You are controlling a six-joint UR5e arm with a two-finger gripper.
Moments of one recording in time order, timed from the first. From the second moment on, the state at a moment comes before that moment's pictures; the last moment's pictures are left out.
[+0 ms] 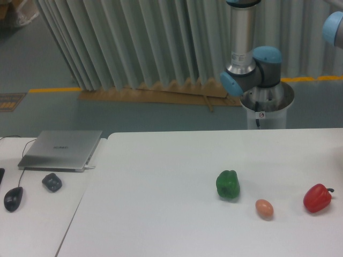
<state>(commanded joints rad) 2.86 -1.71 -1.58 -1.46 1.62 1.82</state>
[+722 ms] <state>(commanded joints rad) 2.91 -1.81 -1.56 -1.33 1.62 1.89</state>
